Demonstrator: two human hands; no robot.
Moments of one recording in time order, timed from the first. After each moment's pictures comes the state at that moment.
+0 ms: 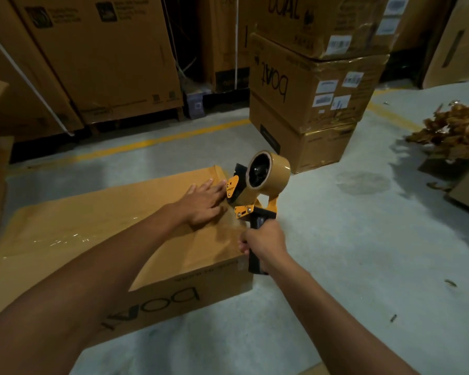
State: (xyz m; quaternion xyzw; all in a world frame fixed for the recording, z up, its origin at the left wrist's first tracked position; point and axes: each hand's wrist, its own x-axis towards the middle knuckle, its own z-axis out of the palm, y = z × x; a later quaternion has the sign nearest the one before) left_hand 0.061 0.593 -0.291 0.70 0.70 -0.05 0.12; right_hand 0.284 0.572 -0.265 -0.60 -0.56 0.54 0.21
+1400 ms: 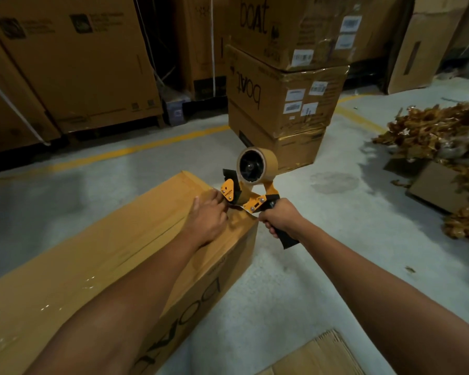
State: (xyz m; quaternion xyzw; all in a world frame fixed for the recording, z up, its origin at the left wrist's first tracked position) left_hand 0.158 0.593 -0.301 0.66 0.75 0.08 0.06; right_hand 0.360 0.661 -0.245 -0.58 -0.63 0.51 0.13
